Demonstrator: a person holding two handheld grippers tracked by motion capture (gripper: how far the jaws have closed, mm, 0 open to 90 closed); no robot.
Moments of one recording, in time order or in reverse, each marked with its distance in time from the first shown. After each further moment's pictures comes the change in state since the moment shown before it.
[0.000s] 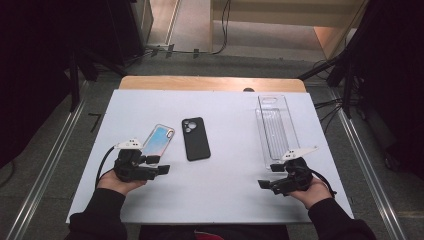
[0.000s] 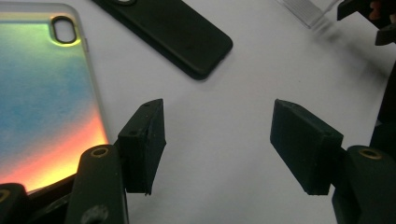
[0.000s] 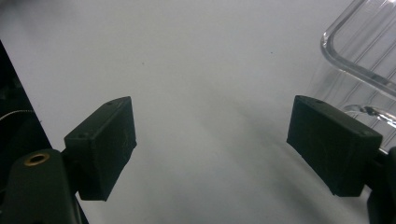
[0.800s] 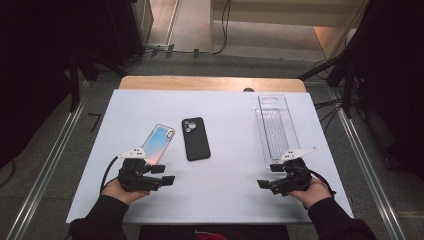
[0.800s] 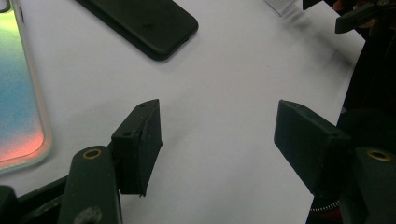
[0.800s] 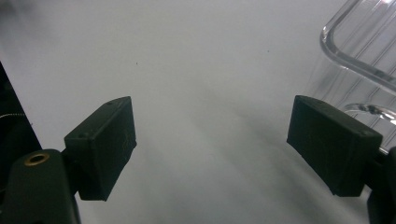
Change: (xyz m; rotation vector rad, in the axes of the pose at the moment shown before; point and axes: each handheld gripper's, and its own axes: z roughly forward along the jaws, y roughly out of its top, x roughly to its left) left arm -0.012 -0.013 0.006 0.021 -0.063 -0.019; right arm -0.001 -0.001 0.005 -0.004 -0.013 0.003
